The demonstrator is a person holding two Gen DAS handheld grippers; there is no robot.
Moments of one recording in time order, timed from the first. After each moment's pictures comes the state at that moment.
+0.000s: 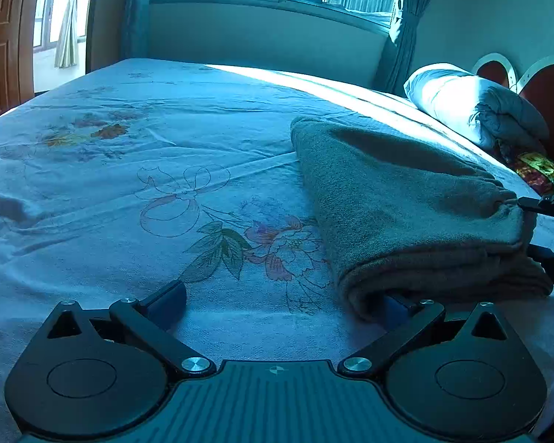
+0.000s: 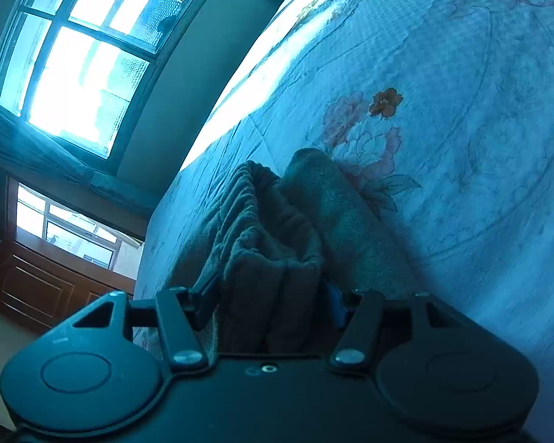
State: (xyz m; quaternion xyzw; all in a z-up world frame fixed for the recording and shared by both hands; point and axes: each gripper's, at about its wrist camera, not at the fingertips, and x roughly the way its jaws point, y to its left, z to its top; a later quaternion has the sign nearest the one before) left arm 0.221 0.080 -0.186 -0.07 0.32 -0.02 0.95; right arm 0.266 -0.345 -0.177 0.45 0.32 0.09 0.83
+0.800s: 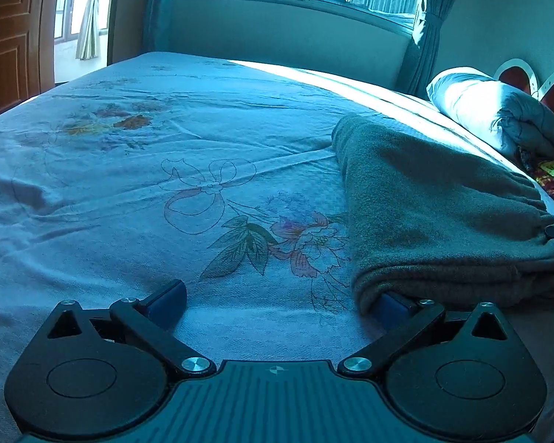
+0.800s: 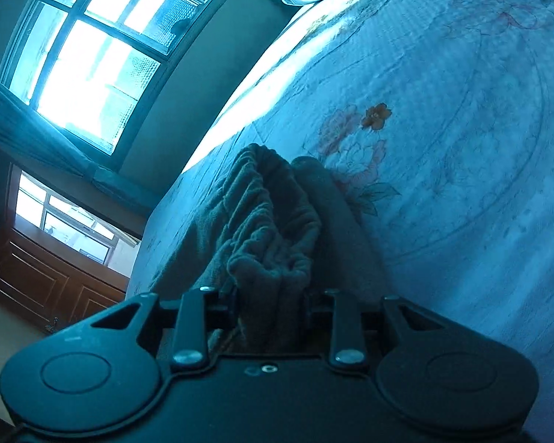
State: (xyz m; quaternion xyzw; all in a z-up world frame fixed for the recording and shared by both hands) left arm 0.224 0.085 -0.189 -0.08 0.32 0.02 0.94; right arm 0.242 -0.355 -0.175 0.43 0.30 0.09 0.85
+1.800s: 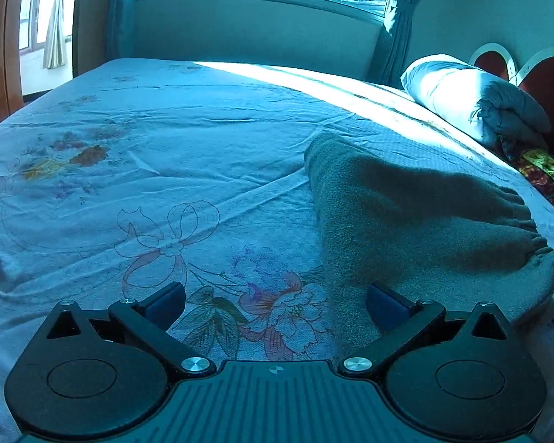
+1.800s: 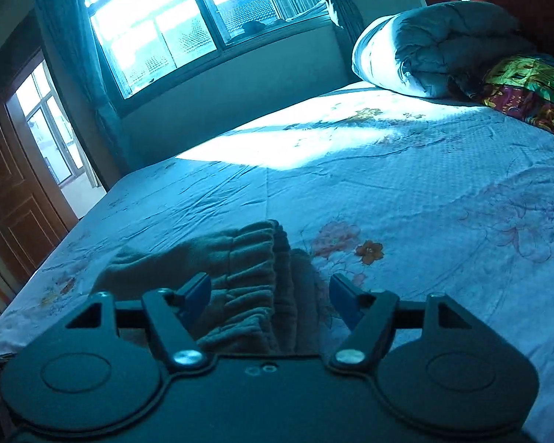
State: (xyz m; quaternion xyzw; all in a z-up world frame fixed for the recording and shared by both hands) left arm 0.278 0.085 -0.162 -0.06 0.33 -0.03 0.94; right arm 0.237 -0.359 -0.107 0.18 0.26 0.09 0.94
